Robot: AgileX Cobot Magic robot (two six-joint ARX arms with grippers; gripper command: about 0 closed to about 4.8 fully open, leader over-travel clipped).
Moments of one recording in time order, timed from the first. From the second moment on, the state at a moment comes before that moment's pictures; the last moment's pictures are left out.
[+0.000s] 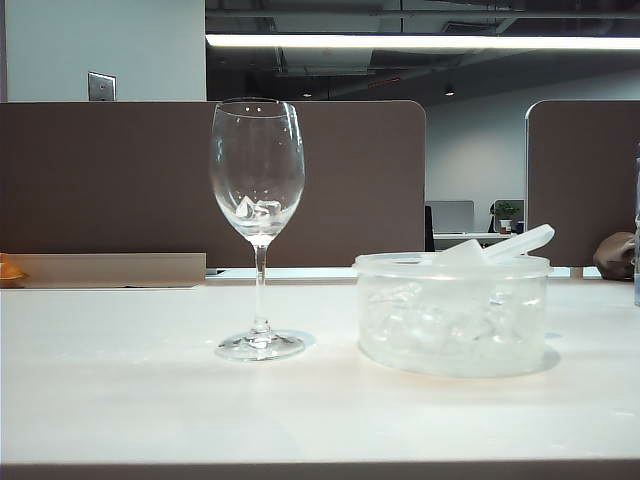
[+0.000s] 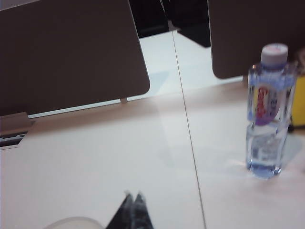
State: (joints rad) left arm -0.28 0.00 0.01 -0.16 0.04 0.01; right arm 0.22 0.56 0.62 -0.16 0.13 0.24
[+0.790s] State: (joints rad) left arm -0.07 0.01 0.01 -0.16 0.04 0.01; right arm 0.22 0.05 0.58 -0.54 0.13 0.05
